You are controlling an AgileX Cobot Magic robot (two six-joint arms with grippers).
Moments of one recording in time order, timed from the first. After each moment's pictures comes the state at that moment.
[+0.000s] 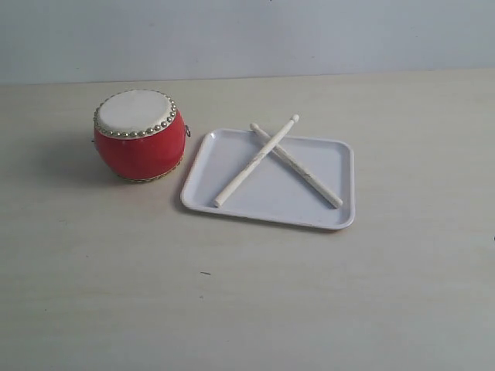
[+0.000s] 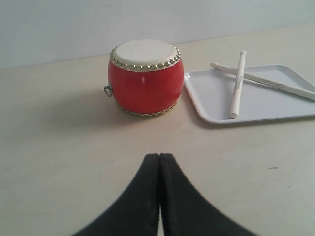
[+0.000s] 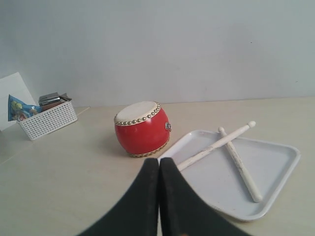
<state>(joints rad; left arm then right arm) -0.38 0.00 0.00 0.01 0.36 -0.03 0.28 0.00 -0.08 0.78 0.33 -0.47</state>
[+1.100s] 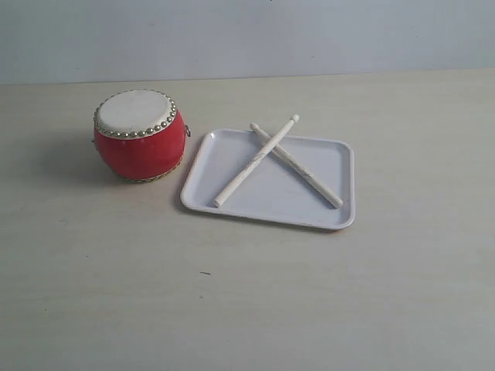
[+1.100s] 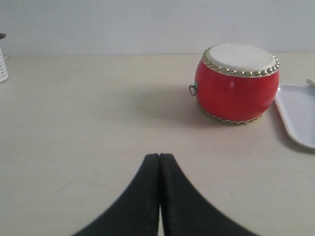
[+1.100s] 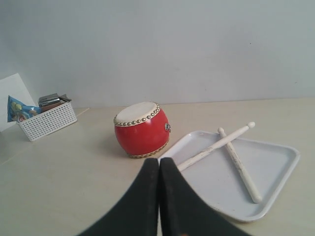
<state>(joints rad) -0.06 0.00 0.00 0.01 0.36 -0.03 0.28 0.00 -0.08 0.78 0.32 -0.47</state>
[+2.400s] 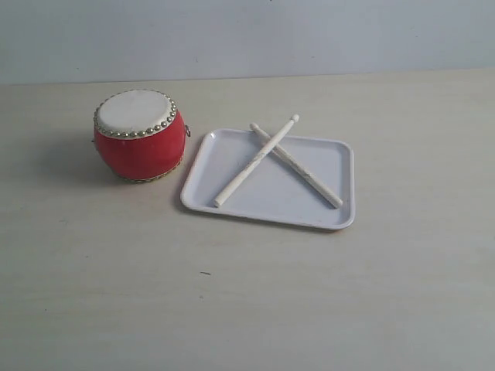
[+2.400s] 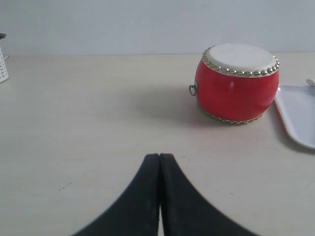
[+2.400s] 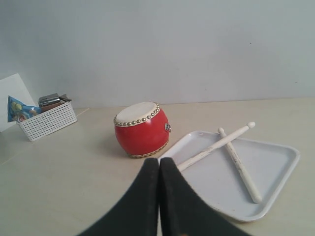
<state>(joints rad) -0.06 0.00 0.00 0.01 0.36 -0.03 0.28 0.00 -0.08 0.78 0.32 -0.47</state>
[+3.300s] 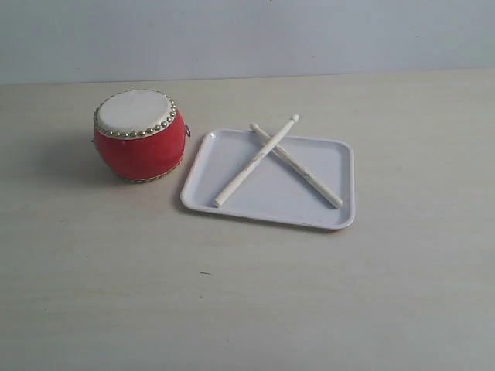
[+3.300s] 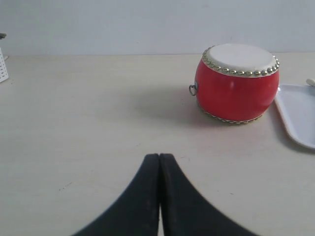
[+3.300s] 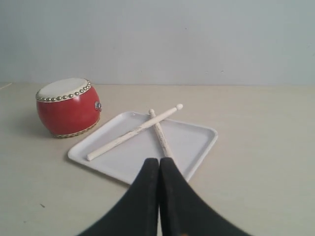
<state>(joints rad) -0.06 0.00 0.00 0.01 0.36 -0.03 0.28 0.00 -0.01 0.07 0.26 0.07</state>
